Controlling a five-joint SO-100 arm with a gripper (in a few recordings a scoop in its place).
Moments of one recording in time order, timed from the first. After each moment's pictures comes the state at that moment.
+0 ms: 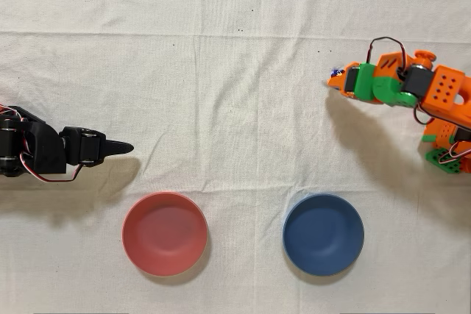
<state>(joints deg) 19.5 102.7 120.8 58.8 -16.9</state>
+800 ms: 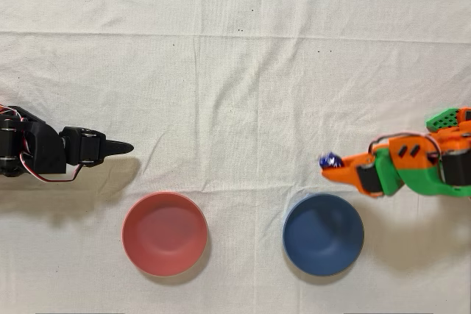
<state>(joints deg) -13.9 110.7 103.4 68.6 -18.5</state>
